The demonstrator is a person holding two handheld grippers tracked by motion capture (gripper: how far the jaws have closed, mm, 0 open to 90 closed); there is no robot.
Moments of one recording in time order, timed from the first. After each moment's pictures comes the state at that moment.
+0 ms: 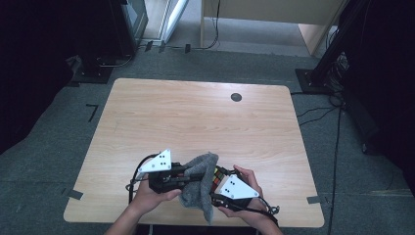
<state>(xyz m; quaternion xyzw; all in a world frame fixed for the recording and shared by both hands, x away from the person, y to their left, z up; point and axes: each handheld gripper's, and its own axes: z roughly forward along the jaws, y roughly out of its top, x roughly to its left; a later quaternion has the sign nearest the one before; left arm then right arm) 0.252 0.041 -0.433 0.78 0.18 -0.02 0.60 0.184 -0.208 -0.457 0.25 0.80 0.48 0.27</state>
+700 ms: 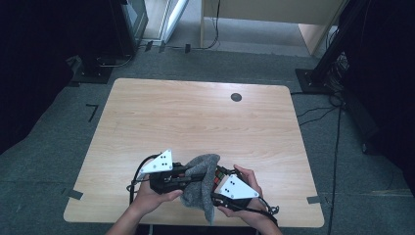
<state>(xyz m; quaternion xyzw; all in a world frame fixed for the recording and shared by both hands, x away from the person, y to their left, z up) 0.246 0.033 -0.431 0.78 0.17 -0.01 0.60 0.185 -0.207 -0.456 0.25 0.80 0.48 0.28</state>
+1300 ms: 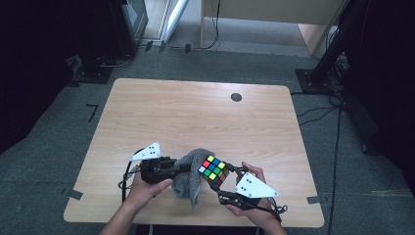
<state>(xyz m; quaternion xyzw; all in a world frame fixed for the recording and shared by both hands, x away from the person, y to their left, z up) 0.272 0.058 -0.455 0.76 0.23 -0.07 0.60 0.182 -0.229 -0.438 0.25 0.74 0.56 0.25</state>
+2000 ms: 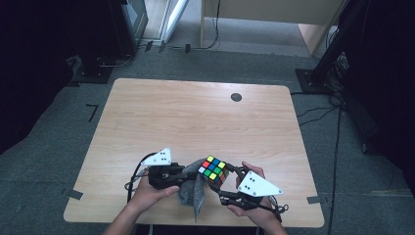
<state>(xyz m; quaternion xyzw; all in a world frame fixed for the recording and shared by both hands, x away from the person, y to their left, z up) 0.262 0.036 -0.462 0.80 0.19 -0.06 0.56 0.182 -0.233 -0.432 0.26 0.73 0.59 0.23</state>
